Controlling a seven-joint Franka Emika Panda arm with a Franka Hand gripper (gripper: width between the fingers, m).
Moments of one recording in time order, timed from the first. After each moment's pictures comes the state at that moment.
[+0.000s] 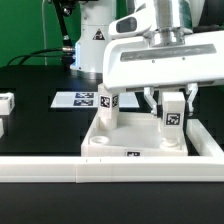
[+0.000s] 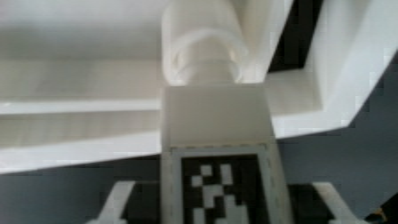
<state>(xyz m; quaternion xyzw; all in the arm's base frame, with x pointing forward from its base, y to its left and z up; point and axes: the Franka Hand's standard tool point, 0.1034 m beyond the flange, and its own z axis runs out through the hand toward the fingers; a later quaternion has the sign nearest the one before) 0.610 0.086 0.070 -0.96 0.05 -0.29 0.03</state>
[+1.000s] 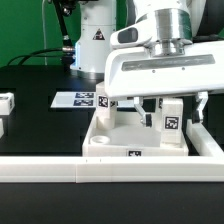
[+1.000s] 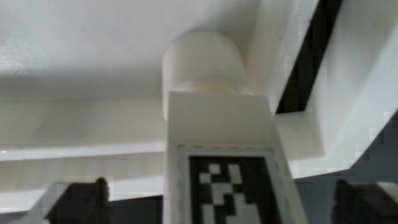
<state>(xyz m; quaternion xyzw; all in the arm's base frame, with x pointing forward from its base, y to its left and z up) 0.604 0.090 0.061 -0.96 0.04 -0.28 0.03</state>
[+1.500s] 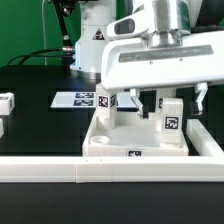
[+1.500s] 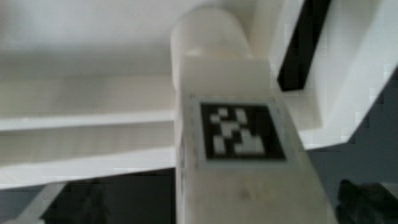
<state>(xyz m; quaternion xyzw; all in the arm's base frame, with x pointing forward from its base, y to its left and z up) 0.607 0.085 0.079 -0.96 0.05 -0.27 0.04</state>
